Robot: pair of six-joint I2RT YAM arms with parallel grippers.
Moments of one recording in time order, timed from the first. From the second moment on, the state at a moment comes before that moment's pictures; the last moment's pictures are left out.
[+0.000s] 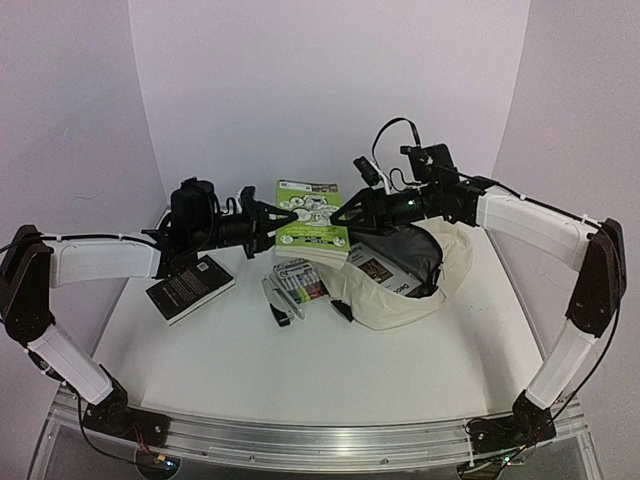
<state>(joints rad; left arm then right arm) -0.65 1.52 0.97 0.46 0.53 -1.40 0.58 1.71 1.51 -0.36 -0.82 0.36</state>
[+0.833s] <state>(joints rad) -0.82 1.48 1.57 -0.69 0.18 -0.15 0.30 1.66 1.71 -0.59 -0.87 0.29</state>
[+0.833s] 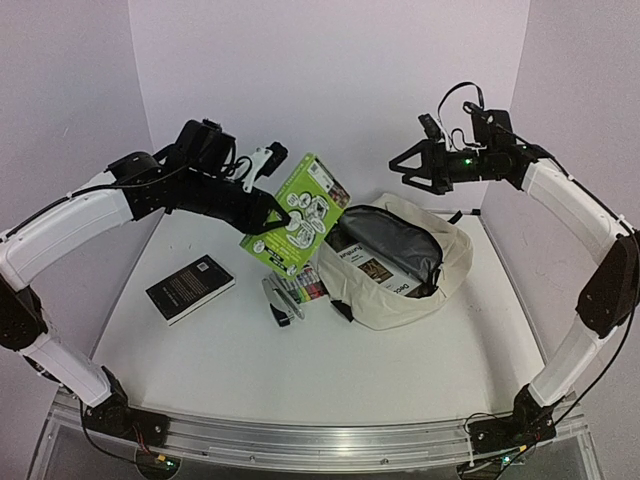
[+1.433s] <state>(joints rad) -0.92 1.57 1.66 -0.80 0.37 0.03 0.46 1.55 1.68 -0.88 -0.87 -0.56</state>
